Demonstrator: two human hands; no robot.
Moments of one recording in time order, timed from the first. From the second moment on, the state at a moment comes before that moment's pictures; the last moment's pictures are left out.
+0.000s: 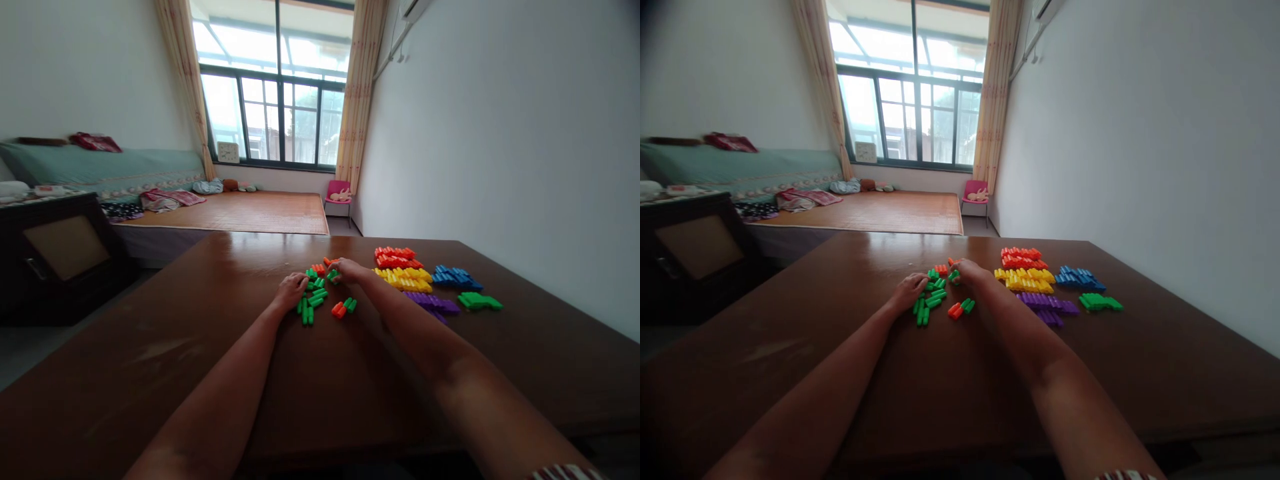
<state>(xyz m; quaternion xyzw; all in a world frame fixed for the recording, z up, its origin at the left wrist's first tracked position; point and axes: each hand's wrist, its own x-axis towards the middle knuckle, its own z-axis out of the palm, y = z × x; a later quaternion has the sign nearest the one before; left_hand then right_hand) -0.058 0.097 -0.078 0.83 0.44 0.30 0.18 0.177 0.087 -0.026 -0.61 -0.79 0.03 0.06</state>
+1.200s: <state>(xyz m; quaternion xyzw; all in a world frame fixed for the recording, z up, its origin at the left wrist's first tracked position) -0.066 0.111 -0.075 0.83 0.43 0.30 0.18 0.528 -0.152 -0.098 -0.90 -0.20 -0.12 0.37</state>
